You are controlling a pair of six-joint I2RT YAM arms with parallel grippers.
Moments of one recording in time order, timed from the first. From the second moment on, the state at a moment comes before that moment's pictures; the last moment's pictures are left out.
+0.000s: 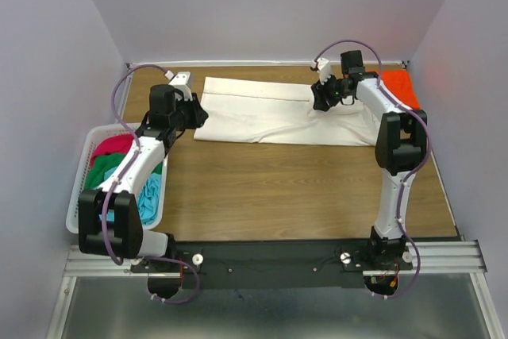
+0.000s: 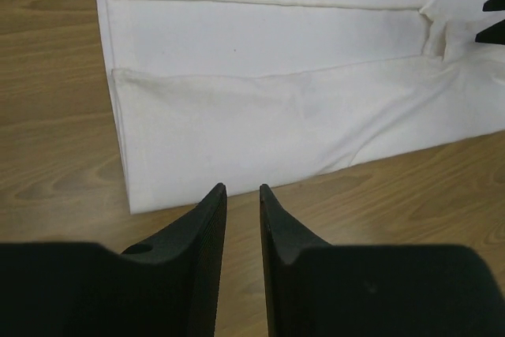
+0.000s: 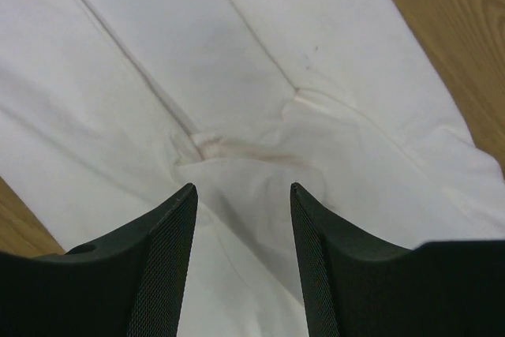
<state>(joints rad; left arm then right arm) -0.12 1.39 0.99 -0.08 0.31 -0.21 0.12 2.15 1.78 -0.54 -0.51 -0.60</state>
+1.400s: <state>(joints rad) -0.12 1.26 0.85 -0.08 0.28 -0.11 0.14 1.68 1.21 -0.68 -0.39 -0.70</state>
